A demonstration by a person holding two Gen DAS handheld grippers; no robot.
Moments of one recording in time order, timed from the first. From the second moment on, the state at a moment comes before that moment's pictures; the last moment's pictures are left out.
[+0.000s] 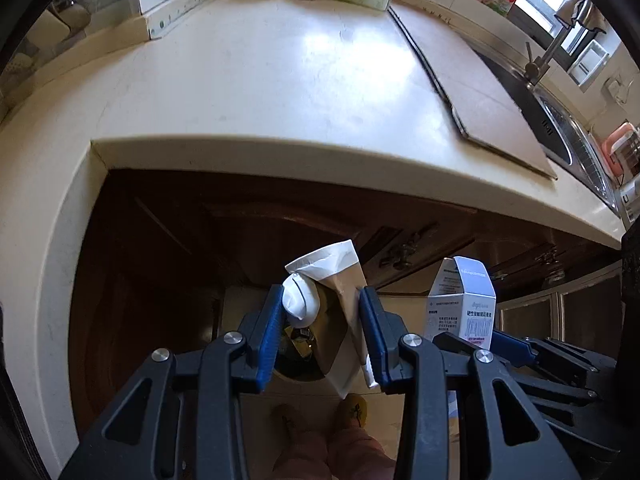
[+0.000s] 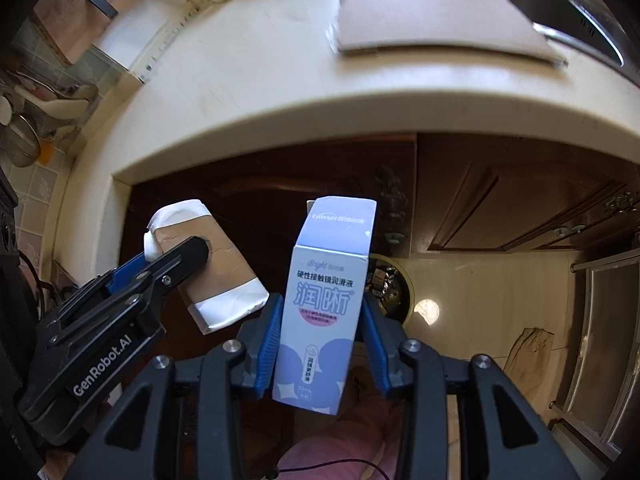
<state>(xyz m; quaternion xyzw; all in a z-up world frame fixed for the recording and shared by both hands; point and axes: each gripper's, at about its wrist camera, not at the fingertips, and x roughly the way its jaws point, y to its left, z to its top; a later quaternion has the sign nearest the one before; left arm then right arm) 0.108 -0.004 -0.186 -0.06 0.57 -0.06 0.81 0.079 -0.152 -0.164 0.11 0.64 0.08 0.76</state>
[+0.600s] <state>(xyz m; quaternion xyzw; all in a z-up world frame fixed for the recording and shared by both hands) 0.097 0.000 -0.444 -0.09 0.65 -0.03 0.75 0.076 -0.176 -0.409 0.07 0.71 0.10 0.69</state>
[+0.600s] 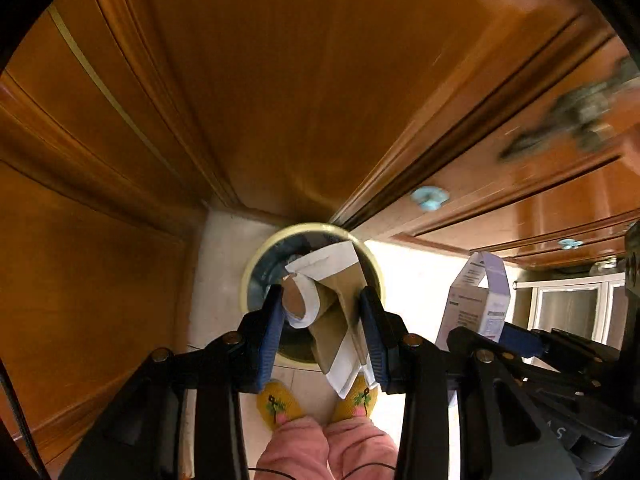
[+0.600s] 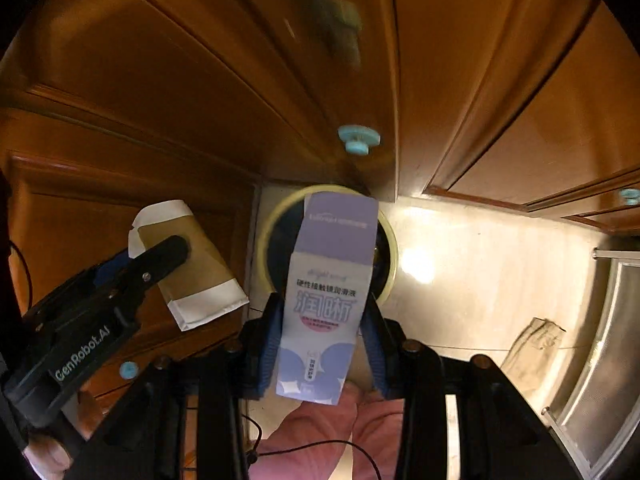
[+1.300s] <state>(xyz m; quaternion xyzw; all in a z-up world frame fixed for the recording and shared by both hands) 0.108 0.039 -0.561 -0.03 0.70 0.00 0.71 0.082 -0.156 -0.530 0.06 0.75 0.11 0.65</state>
